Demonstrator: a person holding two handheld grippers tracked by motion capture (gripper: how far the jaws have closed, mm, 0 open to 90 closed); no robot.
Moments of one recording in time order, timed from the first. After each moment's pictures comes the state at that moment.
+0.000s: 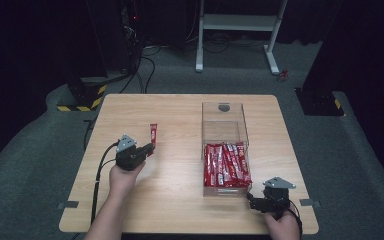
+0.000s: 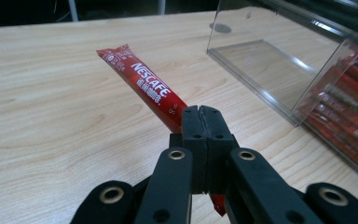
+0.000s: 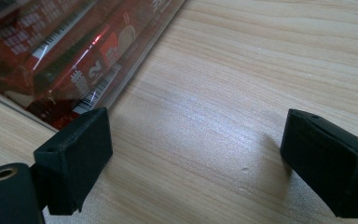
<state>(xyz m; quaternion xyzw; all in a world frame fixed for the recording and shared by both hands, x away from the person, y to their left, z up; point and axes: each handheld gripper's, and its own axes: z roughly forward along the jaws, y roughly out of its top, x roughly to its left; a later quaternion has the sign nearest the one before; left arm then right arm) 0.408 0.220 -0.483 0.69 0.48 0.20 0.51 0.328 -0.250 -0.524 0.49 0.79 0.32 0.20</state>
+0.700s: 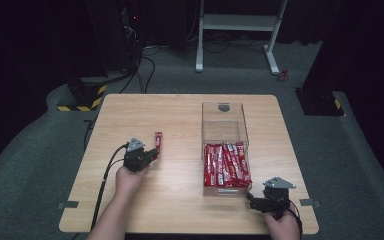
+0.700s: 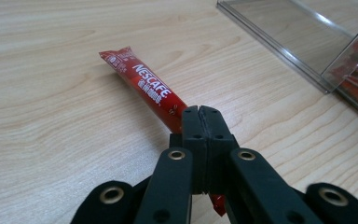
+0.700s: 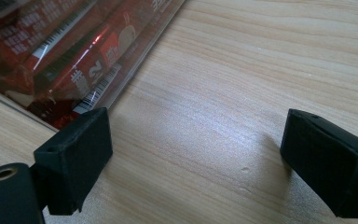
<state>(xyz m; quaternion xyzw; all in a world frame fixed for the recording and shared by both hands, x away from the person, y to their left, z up) 0.423 0.214 -0.513 0.75 0.47 0.18 0.44 0.328 -0.250 -0.524 0.49 0.79 0.32 0.20</state>
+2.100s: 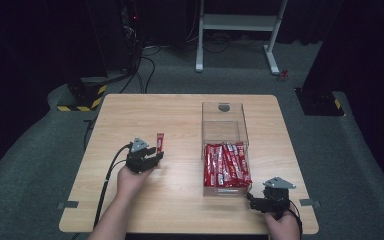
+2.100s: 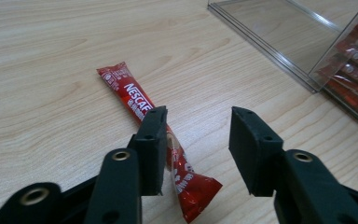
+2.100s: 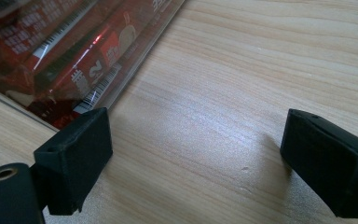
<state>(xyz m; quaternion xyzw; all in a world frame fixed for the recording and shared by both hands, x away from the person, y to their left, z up) 0.415 0.203 -0.500 0.75 0.46 0.19 0.43 0.328 -0.250 -0.525 0.49 0.79 0.32 0.20</state>
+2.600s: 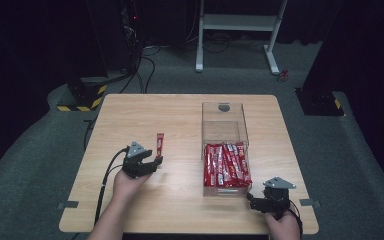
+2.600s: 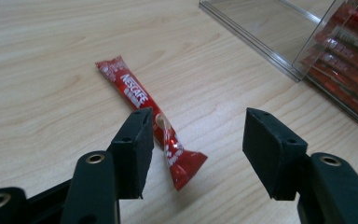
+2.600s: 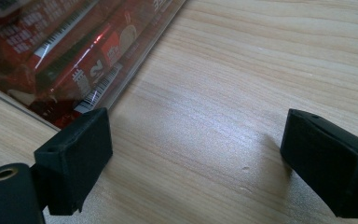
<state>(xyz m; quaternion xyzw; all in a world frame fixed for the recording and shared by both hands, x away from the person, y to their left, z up) 0.396 0.209 -0.497 0.76 0.45 0.19 0.43 0.328 -0.251 -0.524 0.49 0.79 0.32 0.20</state>
